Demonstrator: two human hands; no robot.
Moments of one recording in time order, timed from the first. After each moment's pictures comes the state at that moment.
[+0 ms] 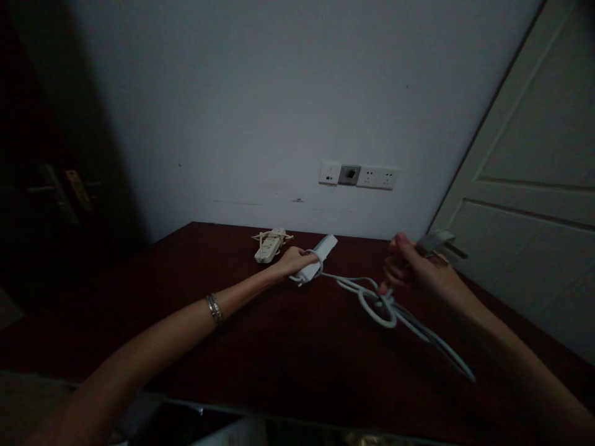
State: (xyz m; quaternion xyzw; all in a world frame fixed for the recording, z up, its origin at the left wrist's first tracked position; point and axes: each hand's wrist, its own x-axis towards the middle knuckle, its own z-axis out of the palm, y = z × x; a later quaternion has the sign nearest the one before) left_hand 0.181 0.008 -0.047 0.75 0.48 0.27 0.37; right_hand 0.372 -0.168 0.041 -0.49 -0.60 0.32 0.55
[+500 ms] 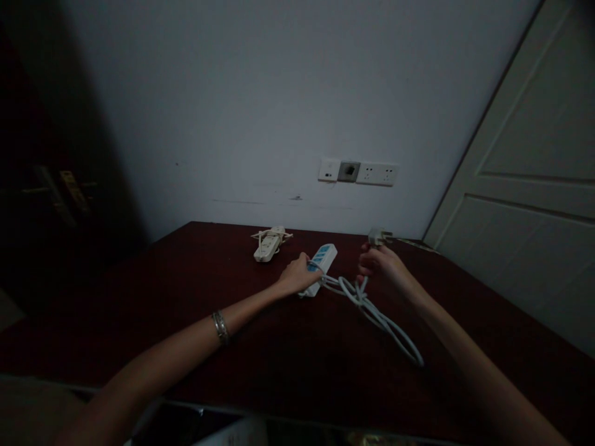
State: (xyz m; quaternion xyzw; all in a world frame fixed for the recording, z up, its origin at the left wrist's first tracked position) left_hand 0.191 -0.015 -0.072 0.80 0.52 0.21 0.23; right_hand 0.356 -0.119 -0.003 -0.47 -0.41 0.47 0.63
